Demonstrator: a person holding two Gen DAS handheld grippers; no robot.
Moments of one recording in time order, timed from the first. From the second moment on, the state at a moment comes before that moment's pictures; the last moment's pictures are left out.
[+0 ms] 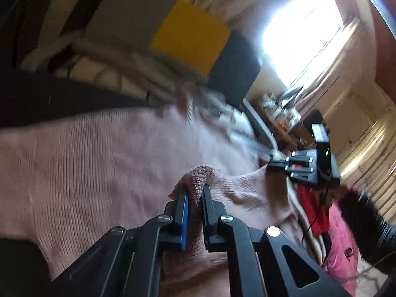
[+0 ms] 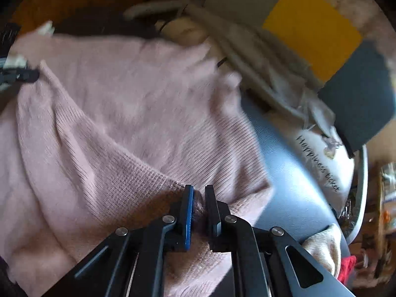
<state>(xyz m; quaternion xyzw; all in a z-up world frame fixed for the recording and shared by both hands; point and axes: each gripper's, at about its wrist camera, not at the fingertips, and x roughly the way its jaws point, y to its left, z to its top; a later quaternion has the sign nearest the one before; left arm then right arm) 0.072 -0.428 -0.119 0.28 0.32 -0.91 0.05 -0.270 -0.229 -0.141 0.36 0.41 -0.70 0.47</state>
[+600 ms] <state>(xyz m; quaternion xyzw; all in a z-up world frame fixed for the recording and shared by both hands) 0.046 -0.500 -0.170 0.35 0.43 -0.82 0.14 -0.284 -0.168 -0.124 0.36 0.19 -0.81 0.42</state>
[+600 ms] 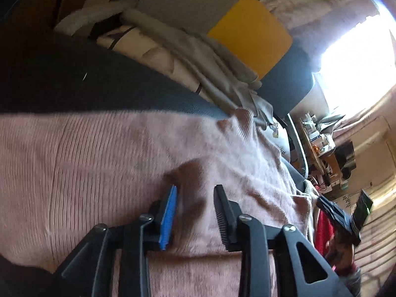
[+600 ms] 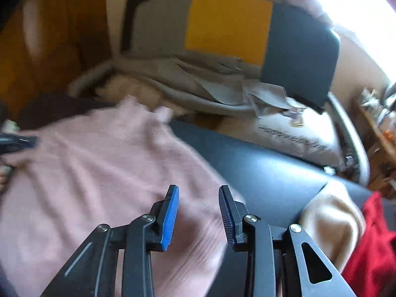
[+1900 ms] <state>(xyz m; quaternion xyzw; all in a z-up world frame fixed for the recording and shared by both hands) 0.019 -0.430 -0.181 0.33 0.30 -0.88 0.16 -0.316 -0.170 -0.192 0.43 0.10 -0.85 0.30</state>
